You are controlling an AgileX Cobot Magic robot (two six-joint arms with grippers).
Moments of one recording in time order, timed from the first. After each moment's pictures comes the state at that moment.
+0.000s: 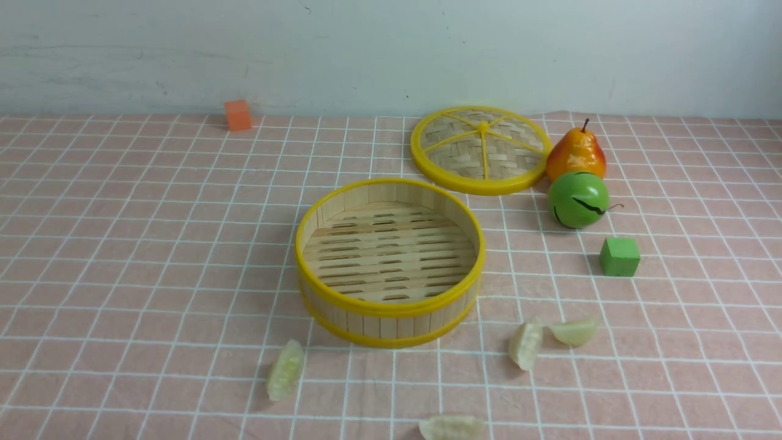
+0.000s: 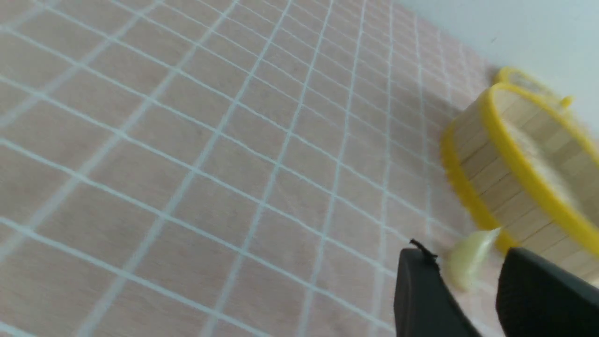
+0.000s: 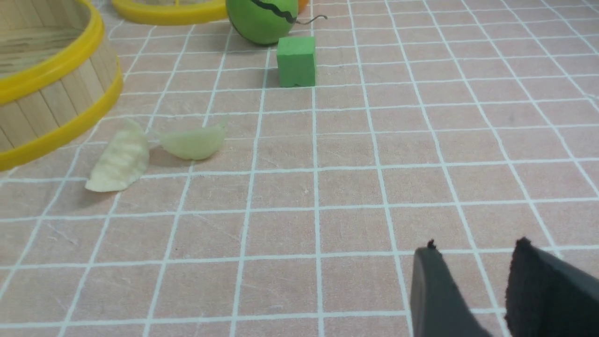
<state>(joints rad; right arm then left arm) -0.05 -0.01 0.01 0.12 0.39 0.03 -0.01 -0.01 0.03 -0.24 0.31 -0.47</state>
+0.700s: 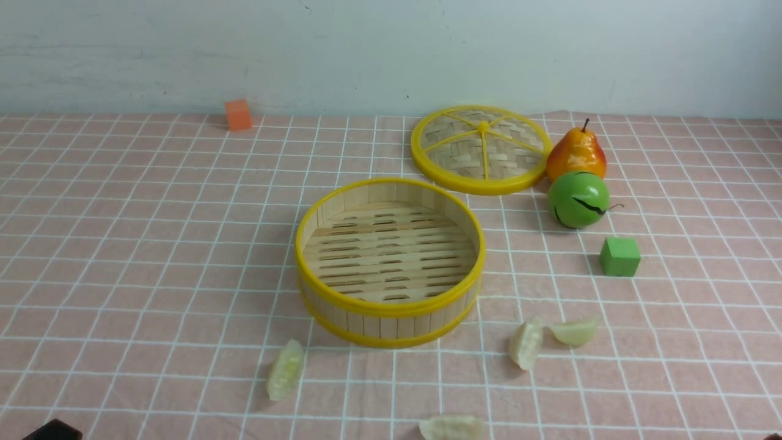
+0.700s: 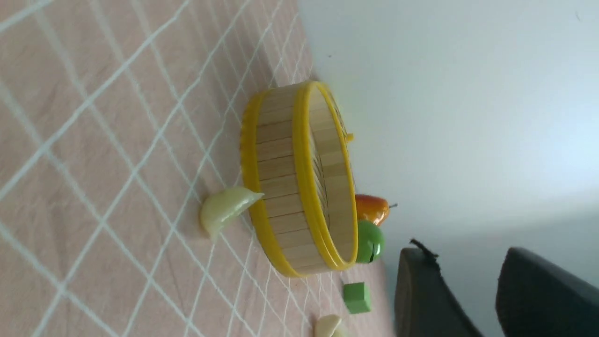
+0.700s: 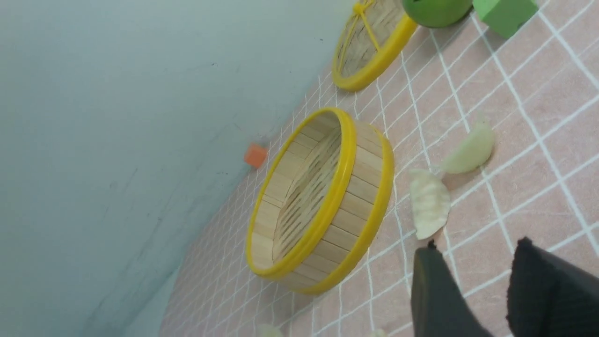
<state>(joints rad) -0.05 -0.01 0.02 1.03 0.40 -0.02 -0.01 -0.01 -0.05 -0.82 0.35 -0.40</state>
